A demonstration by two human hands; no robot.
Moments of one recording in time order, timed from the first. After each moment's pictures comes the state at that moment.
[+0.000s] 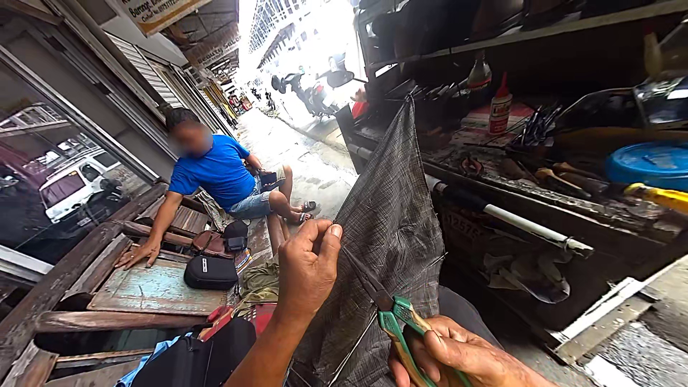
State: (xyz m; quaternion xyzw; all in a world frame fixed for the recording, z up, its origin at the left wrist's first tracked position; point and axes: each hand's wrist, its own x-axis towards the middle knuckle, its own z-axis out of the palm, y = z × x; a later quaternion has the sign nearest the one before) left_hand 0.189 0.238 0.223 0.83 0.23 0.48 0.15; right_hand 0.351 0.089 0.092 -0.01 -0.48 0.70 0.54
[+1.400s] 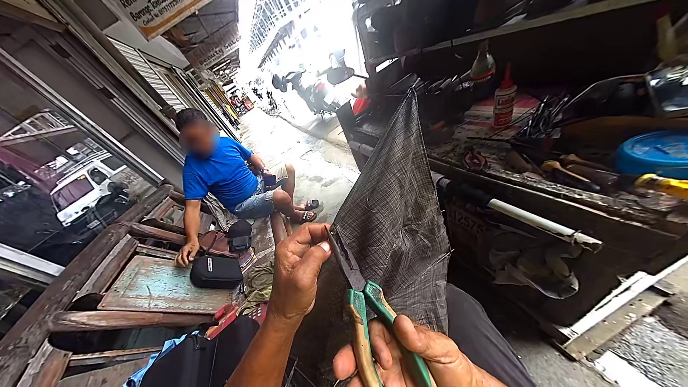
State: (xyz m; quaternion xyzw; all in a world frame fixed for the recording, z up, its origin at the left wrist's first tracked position) left_hand 0.175 0.240 0.222 0.76 0.15 0.46 0.44; right_hand 0.297 0.106 0.113 0.20 -0.32 0.79 0.48
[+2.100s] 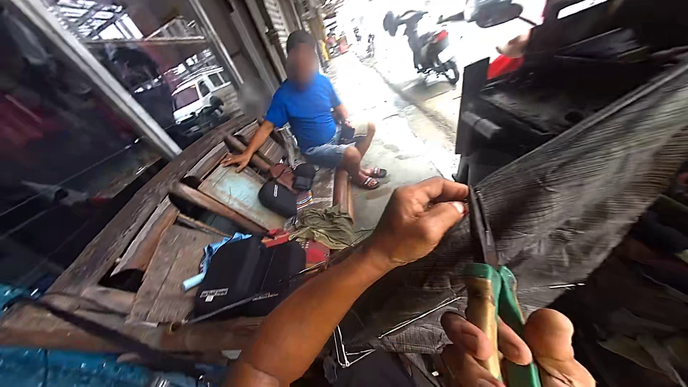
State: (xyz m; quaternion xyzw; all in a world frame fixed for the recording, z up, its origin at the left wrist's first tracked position) left_hand 0.182 0.231 0.223 0.77 0.18 0.47 0.39; right_hand 0.293 0.098 0.125 0.22 -0.21 0.83 0.47
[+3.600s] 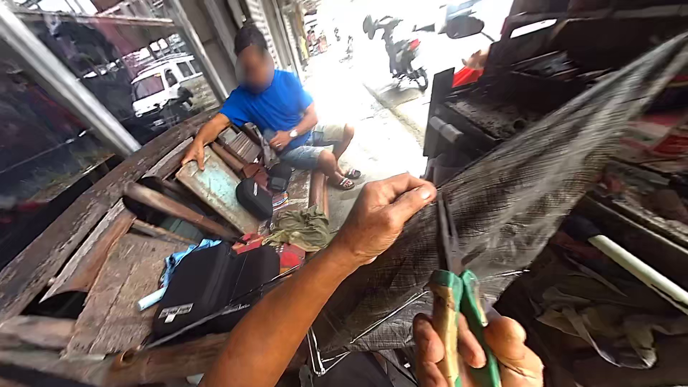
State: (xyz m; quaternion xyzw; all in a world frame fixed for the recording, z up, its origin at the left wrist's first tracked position) left_hand 0.176 0.226 0.232 0.75 0.20 0.44 0.46; right_hand 0.302 0.095 0.108 0.21 -0.28 0.82 0.46
